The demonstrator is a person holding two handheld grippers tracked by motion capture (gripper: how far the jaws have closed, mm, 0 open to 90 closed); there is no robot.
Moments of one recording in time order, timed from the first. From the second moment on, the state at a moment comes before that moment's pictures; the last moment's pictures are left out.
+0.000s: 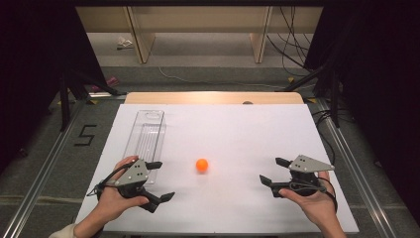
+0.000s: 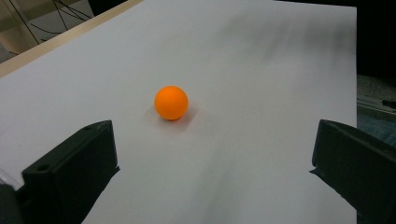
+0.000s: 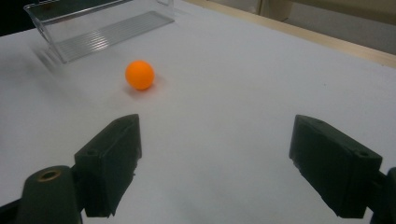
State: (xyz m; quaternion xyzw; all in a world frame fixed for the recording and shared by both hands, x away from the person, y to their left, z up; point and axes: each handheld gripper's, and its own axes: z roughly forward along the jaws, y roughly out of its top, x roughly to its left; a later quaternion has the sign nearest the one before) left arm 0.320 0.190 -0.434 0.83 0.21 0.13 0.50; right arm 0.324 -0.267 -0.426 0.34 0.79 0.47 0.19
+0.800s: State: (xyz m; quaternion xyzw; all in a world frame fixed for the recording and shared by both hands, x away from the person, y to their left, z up) left arm 0.318 0.188 -0.434 0.83 0.20 0.13 0.50; right arm 0.335 -0.236 -0.428 0.31 0.81 0.47 0.17
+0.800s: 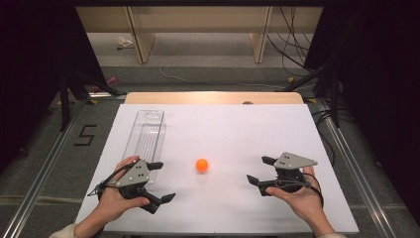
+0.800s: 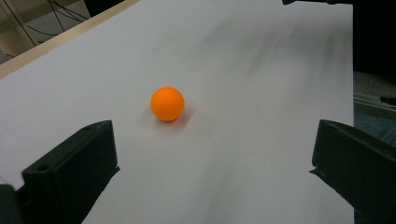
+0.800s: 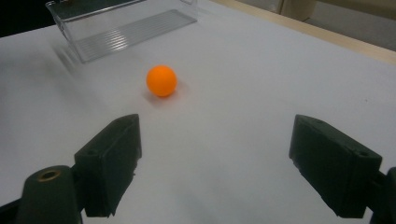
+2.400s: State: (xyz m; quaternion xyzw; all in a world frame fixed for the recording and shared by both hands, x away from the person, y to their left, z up) left arm 0.317 0.186 -0.433 0.84 0.19 0.13 0.50; right arm 0.385 -0.162 -0.439 0.28 0.83 0.46 0.13
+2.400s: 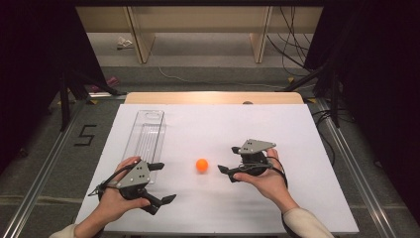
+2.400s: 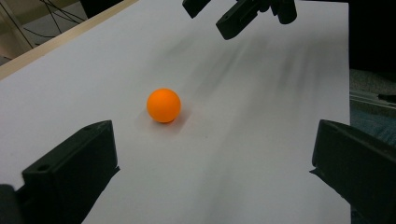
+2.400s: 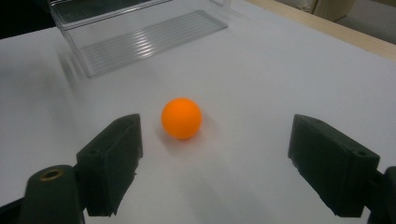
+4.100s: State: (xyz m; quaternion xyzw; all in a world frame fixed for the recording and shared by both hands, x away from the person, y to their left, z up) left arm 0.316 0.186 -0.433 0.83 0.19 0.13 0.50; right arm 0.399 -0.131 -0.449 0.26 0.84 0.45 0.12
